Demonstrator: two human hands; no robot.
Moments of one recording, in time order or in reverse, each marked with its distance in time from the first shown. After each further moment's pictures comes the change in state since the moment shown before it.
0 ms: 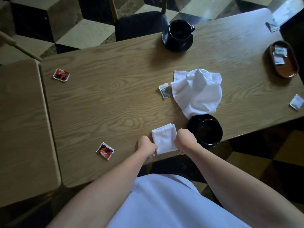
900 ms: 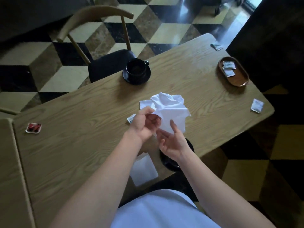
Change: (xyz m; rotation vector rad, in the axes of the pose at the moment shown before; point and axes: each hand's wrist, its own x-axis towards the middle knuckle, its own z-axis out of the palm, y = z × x) left_hand -0.044 0.236 -0.023 -1.240 -0.532 0.178; right_hand -0.012 0.045 -0.112 2.198 -0.474 0.114
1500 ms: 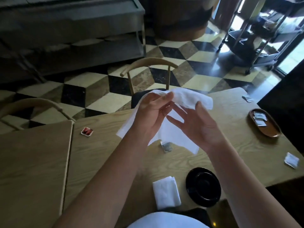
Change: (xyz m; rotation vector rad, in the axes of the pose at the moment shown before) left_hand -0.184 0.105 0.029 0.319 -0.370 0.830; right_hand -0.129 0.005 0.163 -0.680 -0.904 -0.575
